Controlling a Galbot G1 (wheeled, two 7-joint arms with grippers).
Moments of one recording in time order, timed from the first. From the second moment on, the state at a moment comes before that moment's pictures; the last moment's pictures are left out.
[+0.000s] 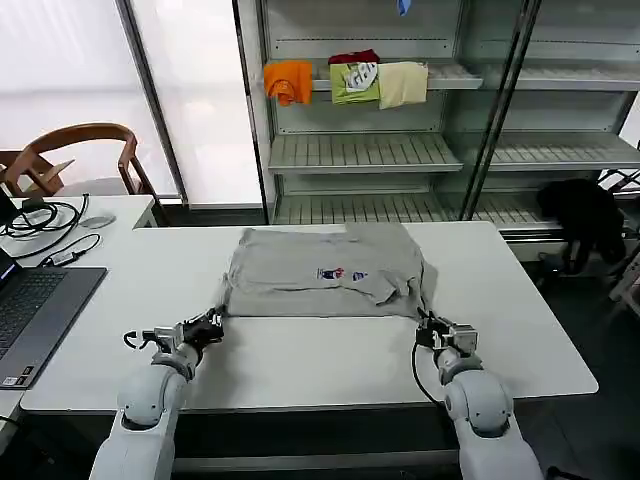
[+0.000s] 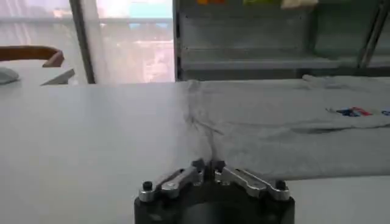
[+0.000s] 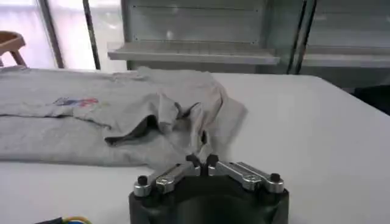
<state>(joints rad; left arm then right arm) 1.03 -1.35 -0.57 -1.70 -0.17 0.55 0.14 -1.08 1.39 0.49 1.80 0.15 -0.58 -0.01</state>
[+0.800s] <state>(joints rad) 1.47 -1.35 -0.74 -2.08 -0.31 0.50 0.13 -1.43 1.35 0.50 2.10 0.20 -0.58 -0.01</state>
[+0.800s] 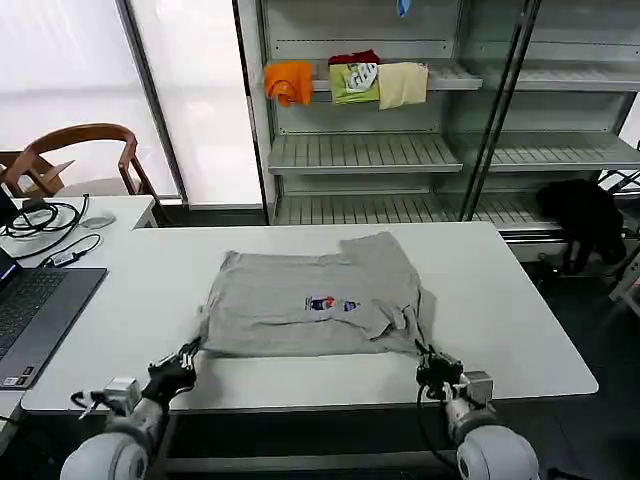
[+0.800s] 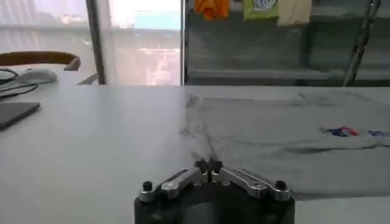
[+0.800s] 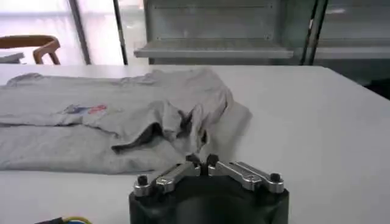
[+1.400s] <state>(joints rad) 1.69 -1.39 -0.81 -2.20 -0.37 0.45 0.05 -1.57 1.35 0.48 2.18 0.16 -0.57 -0.01</state>
